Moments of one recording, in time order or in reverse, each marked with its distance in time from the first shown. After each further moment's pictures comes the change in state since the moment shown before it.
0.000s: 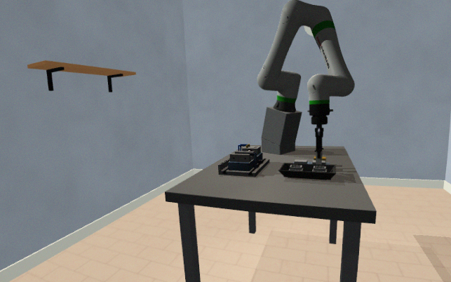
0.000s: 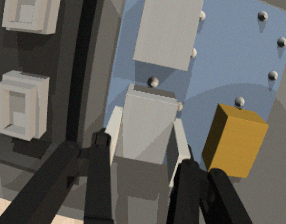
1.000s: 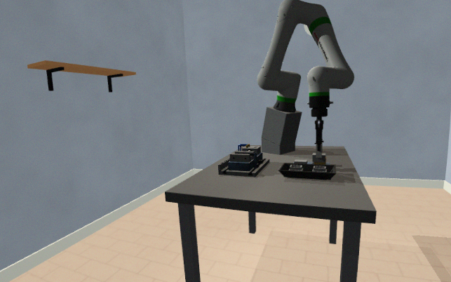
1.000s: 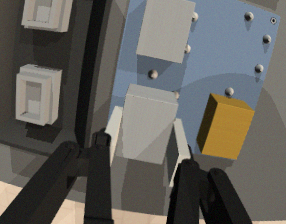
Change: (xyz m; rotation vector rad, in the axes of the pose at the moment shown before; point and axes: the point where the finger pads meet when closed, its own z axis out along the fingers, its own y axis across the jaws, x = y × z) arm 0.000 0.000 -0.037 0.000 0.000 0.000
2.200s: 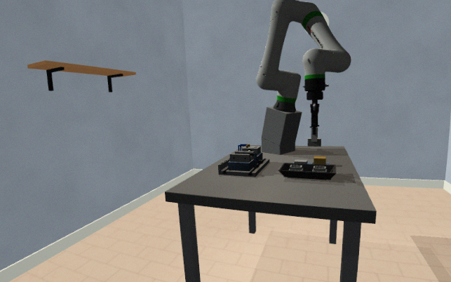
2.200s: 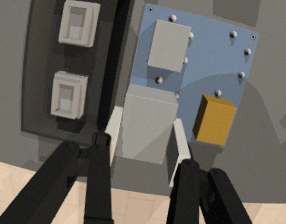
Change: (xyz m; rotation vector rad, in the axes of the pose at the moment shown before) arm 0.021 -0.014 -0.080 0.000 0.009 0.000
